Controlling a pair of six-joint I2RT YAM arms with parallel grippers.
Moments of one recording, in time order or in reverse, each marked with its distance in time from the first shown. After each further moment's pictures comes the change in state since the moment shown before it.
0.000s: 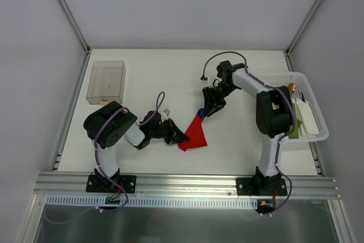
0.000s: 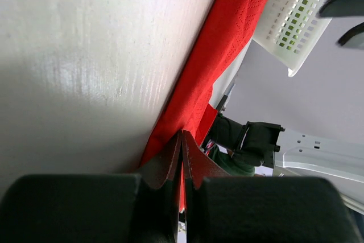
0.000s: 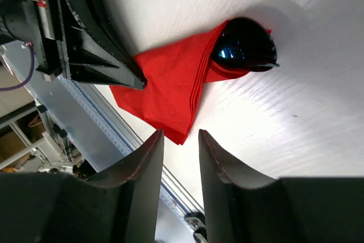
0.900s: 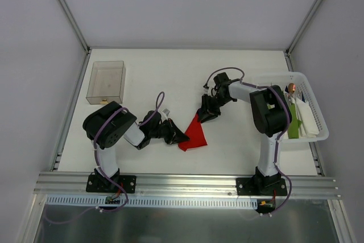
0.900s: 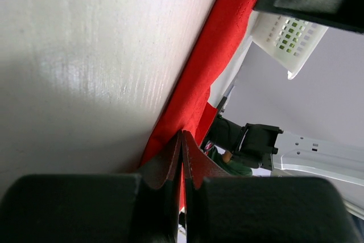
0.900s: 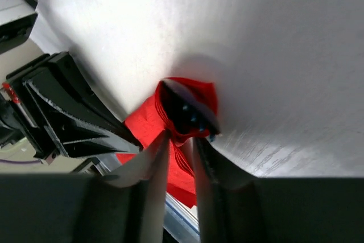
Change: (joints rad) left arm 0.000 -0.010 0.001 -0.019 -0.006 -0.008; right arm 0.023 0.012 -0.277 0.445 0.011 0.447
